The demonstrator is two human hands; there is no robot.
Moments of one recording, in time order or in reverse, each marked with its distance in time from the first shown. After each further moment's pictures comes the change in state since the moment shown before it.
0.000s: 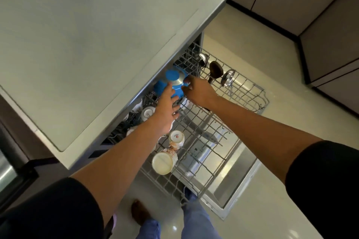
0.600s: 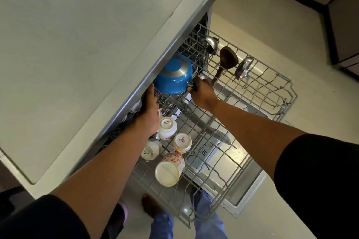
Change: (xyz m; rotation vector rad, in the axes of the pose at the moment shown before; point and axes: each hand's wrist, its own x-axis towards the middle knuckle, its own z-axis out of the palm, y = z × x) left_hand 0.080 -0.015 -0.044 -0.005 0.207 -0.043; right_hand 0.057 0.065 0.094 0.166 -0.027 0.184
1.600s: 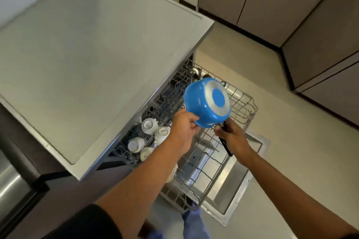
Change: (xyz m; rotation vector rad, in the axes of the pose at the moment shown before) left_hand -0.154 -0.004 0.053 -0.150 -0.395 0.114; right_hand -0.231 -0.001 -0.105 0.673 0.132 0.059
